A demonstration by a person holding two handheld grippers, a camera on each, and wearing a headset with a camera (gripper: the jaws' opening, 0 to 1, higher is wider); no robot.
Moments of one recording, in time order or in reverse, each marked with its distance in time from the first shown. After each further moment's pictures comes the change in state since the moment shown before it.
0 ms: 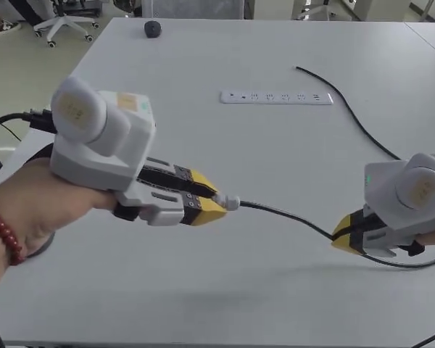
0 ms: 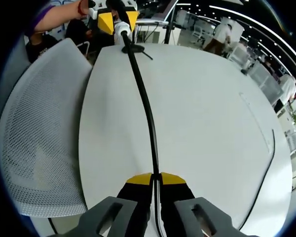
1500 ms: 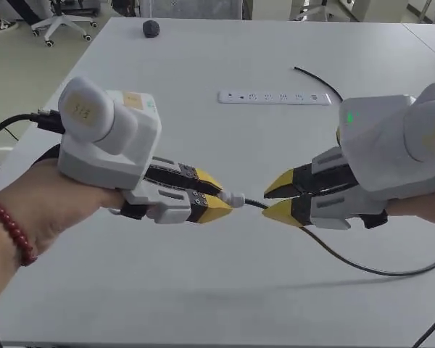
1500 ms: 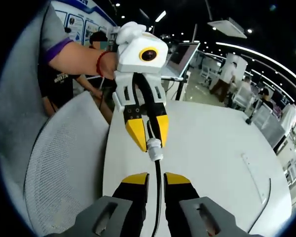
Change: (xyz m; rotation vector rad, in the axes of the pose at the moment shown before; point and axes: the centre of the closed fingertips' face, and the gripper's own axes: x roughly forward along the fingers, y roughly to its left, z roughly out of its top) left arm 0.009 0.000 0.007 -0.011 -0.022 0.005; right arm -0.051 0.037 0.156 -0.106 -0.360 0.038
